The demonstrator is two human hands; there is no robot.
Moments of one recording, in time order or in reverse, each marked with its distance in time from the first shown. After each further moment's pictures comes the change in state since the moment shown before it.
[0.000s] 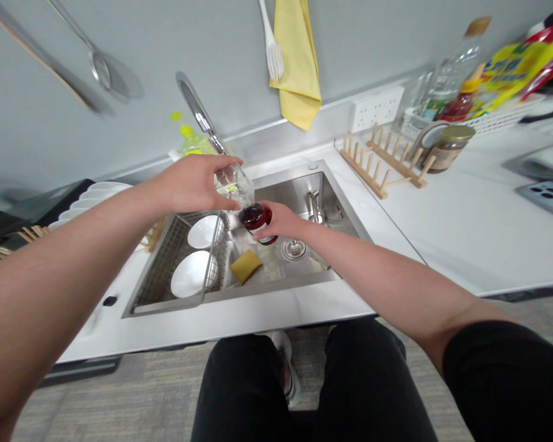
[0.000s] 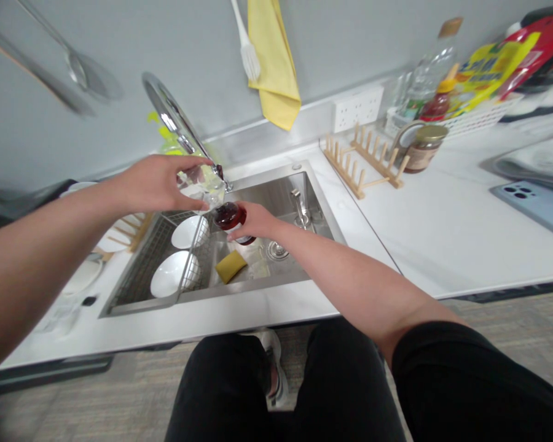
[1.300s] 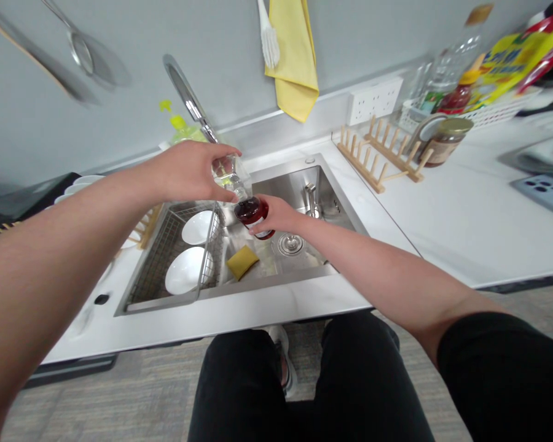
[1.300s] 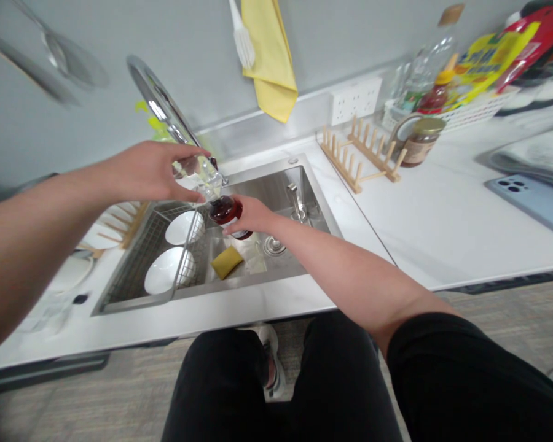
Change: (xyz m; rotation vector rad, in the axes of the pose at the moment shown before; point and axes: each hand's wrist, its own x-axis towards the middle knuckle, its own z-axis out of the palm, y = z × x) left_hand 0.010 0.000 0.000 0.057 -0.014 0.035; right_hand -0.003 -0.006 -0.003 -0.011 -0.005 0.002
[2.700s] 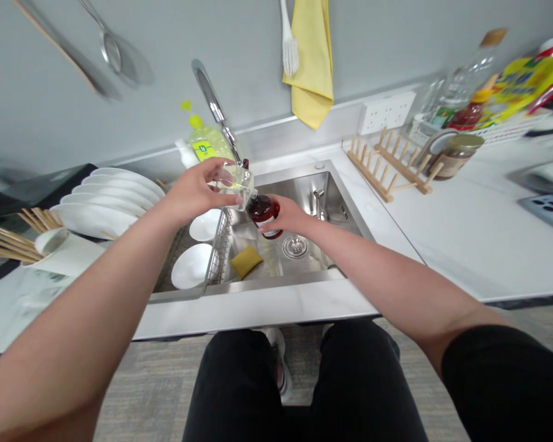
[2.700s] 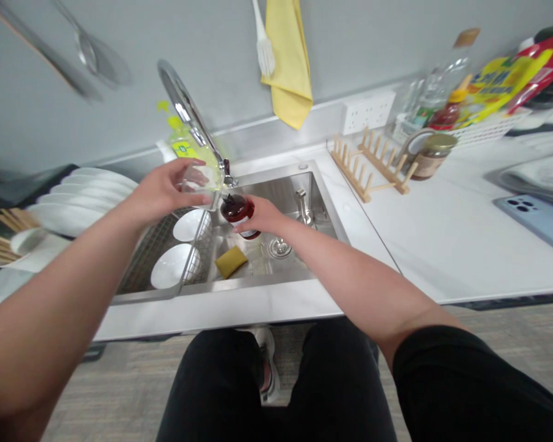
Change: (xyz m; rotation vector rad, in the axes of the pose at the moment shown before) left_hand -0.032 -0.043 0.069 -0.833 0.325 -0.065; right_hand 0.007 0.010 0.001 0.077 0.001 0.018
